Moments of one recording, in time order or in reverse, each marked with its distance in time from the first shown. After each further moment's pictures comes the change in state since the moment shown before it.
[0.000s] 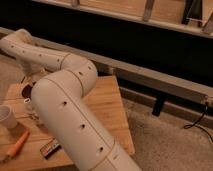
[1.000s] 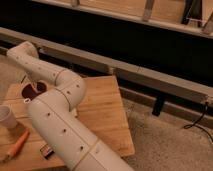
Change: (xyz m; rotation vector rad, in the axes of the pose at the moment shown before) arm -0.008 -0.005 0.086 0.055 0.097 0.041
